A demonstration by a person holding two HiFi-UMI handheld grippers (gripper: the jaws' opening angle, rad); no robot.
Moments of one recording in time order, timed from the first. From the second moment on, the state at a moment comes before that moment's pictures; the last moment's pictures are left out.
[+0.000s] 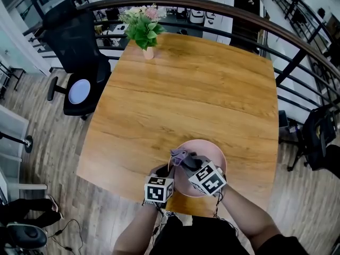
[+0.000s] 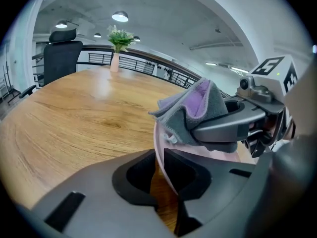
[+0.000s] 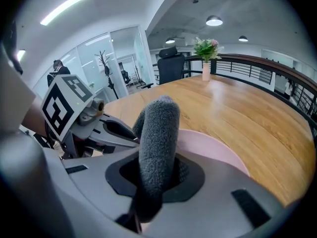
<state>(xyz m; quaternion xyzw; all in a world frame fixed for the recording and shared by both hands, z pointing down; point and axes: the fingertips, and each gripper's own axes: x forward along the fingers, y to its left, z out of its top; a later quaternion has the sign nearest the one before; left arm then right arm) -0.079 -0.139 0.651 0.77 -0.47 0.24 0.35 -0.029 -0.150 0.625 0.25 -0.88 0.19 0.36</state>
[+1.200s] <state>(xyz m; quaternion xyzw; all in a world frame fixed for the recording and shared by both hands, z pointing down) -0.081 -0.143 0.655 0.77 -0.50 0.23 0.33 0.035 -0.198 0.662 0.32 -0.79 0.20 0.48</state>
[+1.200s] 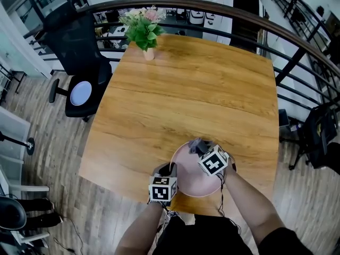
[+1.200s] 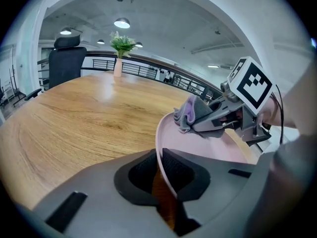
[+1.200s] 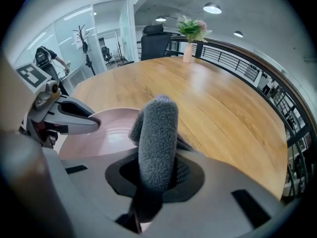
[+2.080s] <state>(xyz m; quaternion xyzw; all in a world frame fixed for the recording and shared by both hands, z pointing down) -0.078 -0.143 0.653 0.76 -0.50 0.23 0.35 0.115 -0.139 0.654 0.37 -0.74 0.24 0.50</state>
